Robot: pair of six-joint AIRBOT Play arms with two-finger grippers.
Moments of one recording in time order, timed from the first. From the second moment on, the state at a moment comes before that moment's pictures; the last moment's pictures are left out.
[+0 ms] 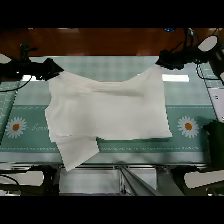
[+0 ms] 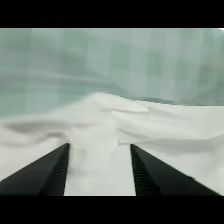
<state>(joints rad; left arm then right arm) 0.18 -1.56 1.37 0.77 -1.03 -1.28 -0.04 -1.65 1.61 -1.02 1.01 1.54</state>
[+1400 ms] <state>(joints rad) 0.74 -1.19 0.42 0.94 -1.29 -1.21 -0.37 -0.95 0.64 -0.74 1.20 1.20</state>
